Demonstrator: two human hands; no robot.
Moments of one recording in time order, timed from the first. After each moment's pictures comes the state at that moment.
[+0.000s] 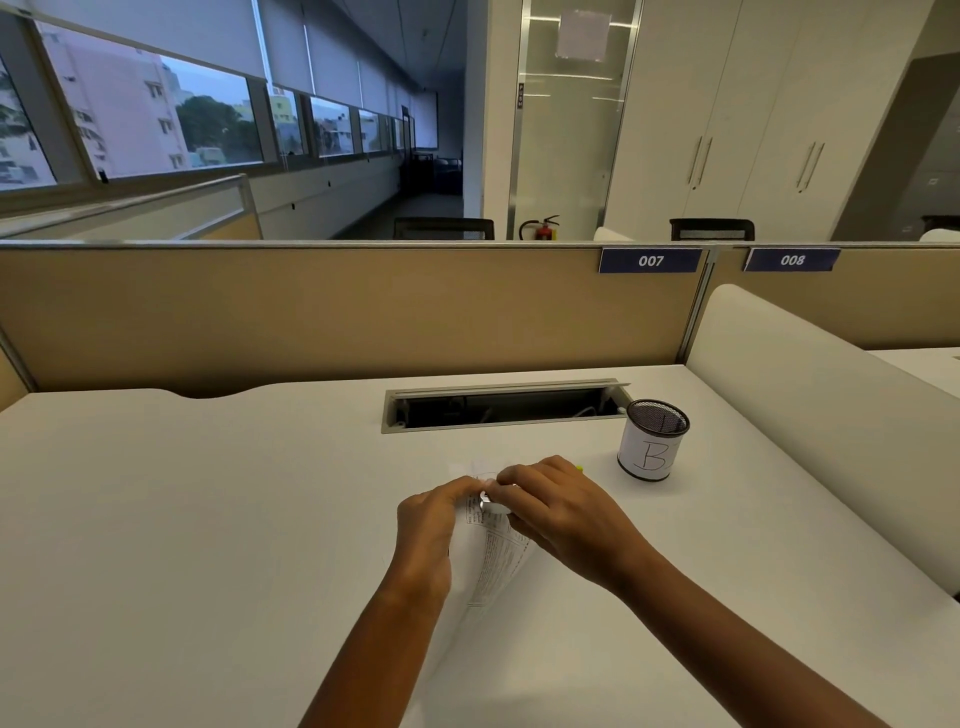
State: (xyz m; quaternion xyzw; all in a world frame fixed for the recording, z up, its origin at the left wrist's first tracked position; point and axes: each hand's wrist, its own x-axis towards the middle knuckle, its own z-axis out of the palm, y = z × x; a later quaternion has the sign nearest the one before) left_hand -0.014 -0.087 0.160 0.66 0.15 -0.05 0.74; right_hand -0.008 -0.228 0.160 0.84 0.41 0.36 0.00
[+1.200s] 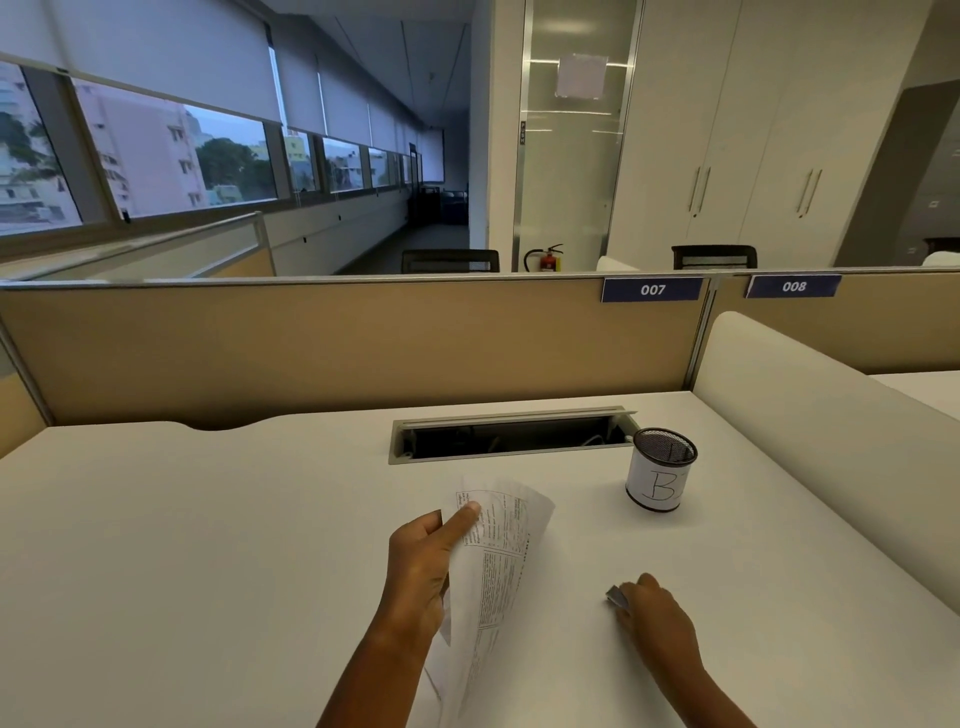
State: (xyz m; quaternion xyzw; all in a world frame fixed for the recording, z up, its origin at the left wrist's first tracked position) left_hand -0.006 -0.074 0.151 0.60 0.11 -0.04 0.79; right_hand 0.009 -0.310 0.010 0.98 -0.10 0.05 -0.14
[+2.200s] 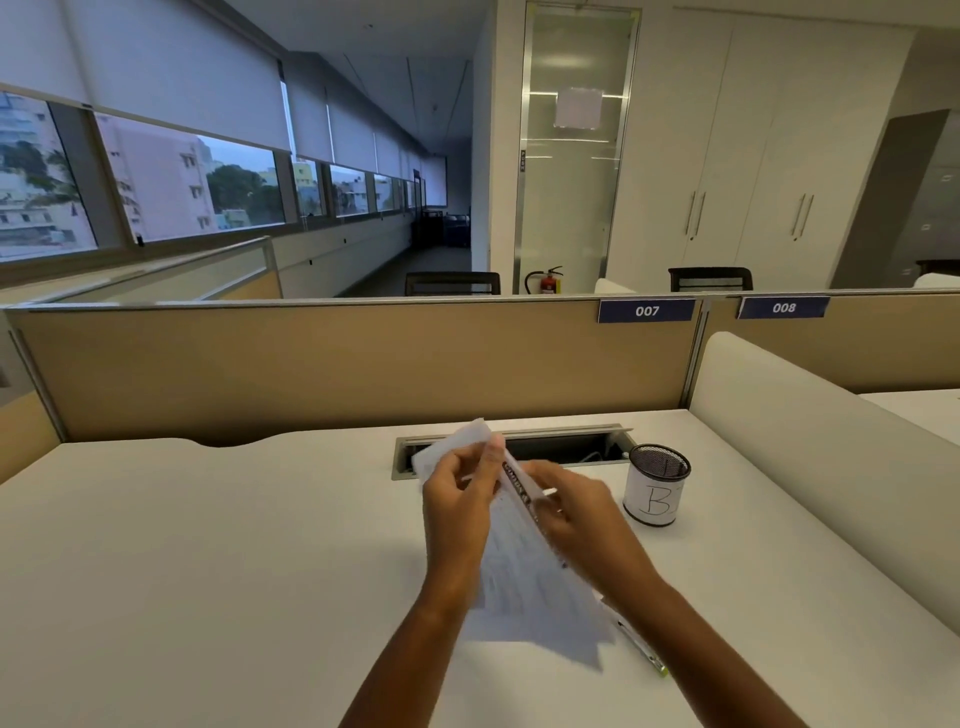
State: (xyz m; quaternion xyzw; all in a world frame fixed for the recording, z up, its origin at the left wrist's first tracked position) left_hand -0.014 -0.107 0.200 0.63 0.00 0.15 0.76; right_hand -0.028 -0.215 0.206 0.90 0.13 0.16 -0.39
